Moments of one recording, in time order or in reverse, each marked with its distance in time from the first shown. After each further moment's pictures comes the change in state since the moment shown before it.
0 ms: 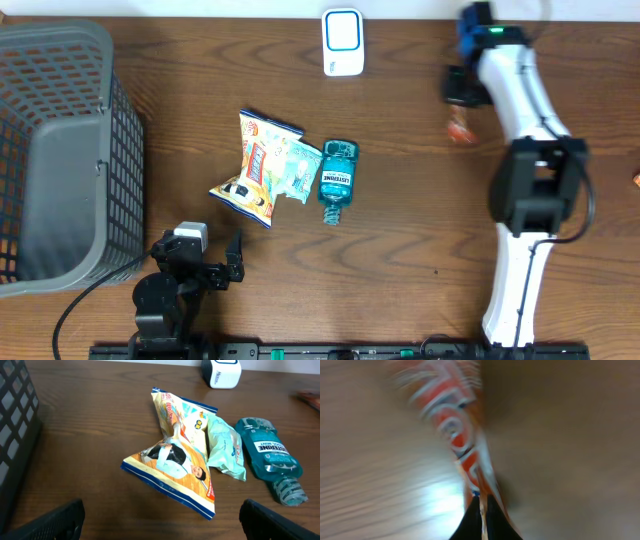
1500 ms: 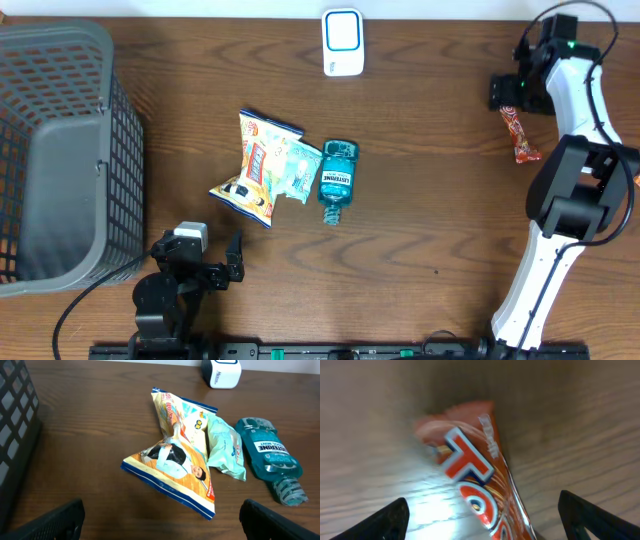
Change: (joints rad) left arm 0.000 0.000 0.000 0.000 0.000 0.000; right arm -0.212 -0.005 -0.133 0.217 -0.161 -0.354
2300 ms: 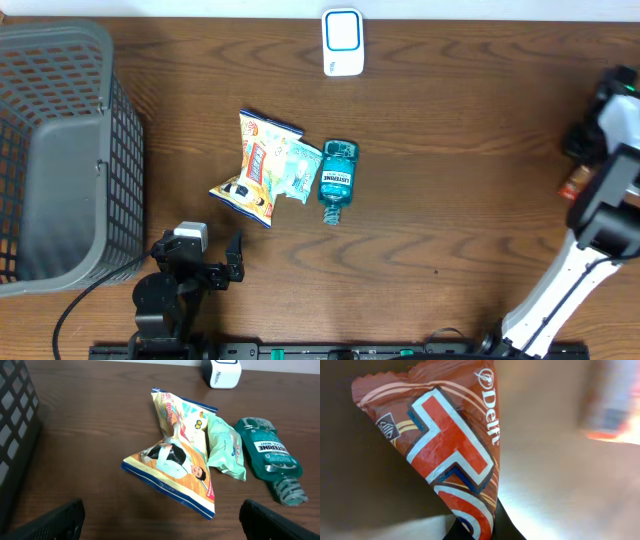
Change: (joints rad) left arm 0.000 0.000 0.000 0.000 0.000 0.000; right arm -0.279 -0.043 -0.211 0.048 0.382 0.264
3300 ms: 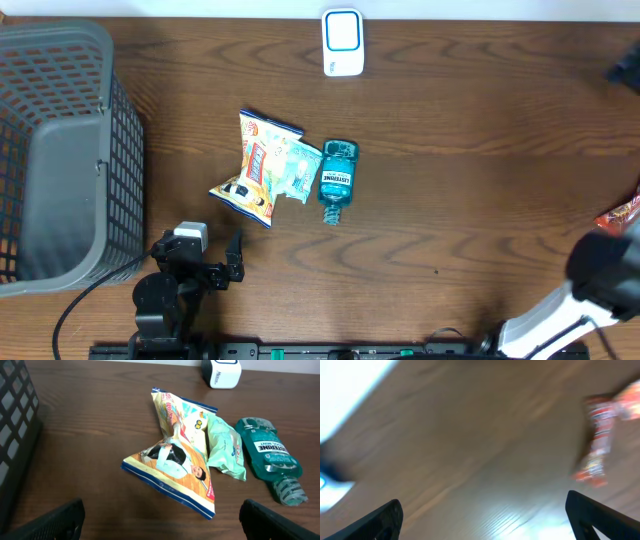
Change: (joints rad) left arm 0.000 0.000 0.000 0.000 0.000 0.000; right arm 0.055 -0.410 0.464 -0.530 -0.476 0.136
